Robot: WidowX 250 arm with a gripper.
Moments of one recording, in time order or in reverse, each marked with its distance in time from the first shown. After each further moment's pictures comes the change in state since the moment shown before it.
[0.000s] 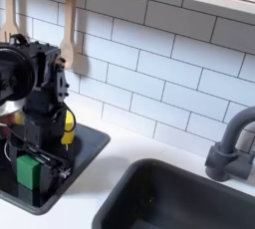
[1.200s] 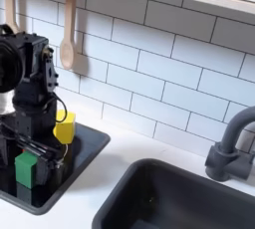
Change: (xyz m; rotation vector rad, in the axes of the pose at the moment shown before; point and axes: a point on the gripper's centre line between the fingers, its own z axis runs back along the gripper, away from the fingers) arm 0.003 0.007 0.009 0.017 -0.047 0.012
